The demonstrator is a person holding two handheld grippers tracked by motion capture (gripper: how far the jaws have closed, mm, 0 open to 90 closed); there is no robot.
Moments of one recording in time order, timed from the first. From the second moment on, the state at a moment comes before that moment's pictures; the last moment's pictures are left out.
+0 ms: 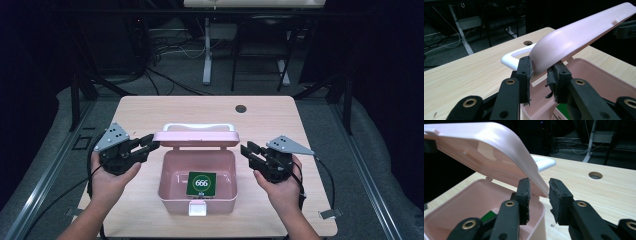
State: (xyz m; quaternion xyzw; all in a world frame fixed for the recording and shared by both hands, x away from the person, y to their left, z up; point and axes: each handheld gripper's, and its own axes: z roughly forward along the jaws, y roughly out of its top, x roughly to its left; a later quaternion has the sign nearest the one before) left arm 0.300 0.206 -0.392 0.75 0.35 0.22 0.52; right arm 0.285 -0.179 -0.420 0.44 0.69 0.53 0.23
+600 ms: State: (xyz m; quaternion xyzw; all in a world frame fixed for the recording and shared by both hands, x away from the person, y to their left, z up) left arm 0.292 0.207 -0.395 0.75 0.34 0.22 0.52; right arm 0.291 -0.185 -0.419 0.47 0.67 0.52 0.25
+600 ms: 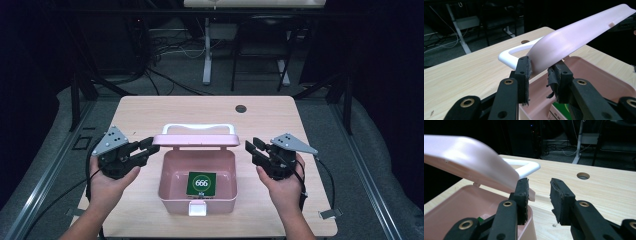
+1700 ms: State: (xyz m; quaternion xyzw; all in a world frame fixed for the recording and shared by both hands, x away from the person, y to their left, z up) left arm 0.261 0.211 -0.420 0.76 0.33 0.21 0.52; right arm 0.287 -0.193 -0.435 0.48 0.66 0.52 0.25
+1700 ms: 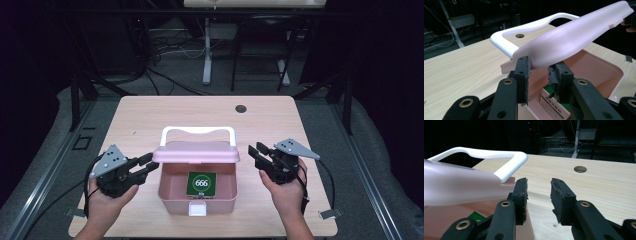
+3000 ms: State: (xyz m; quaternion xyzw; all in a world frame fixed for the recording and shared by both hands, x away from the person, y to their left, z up) left arm 0.232 0.218 -0.470 0.77 0.34 0.18 0.51; right arm 0.289 -0.200 -0.445 0.49 0.66 0.51 0.25
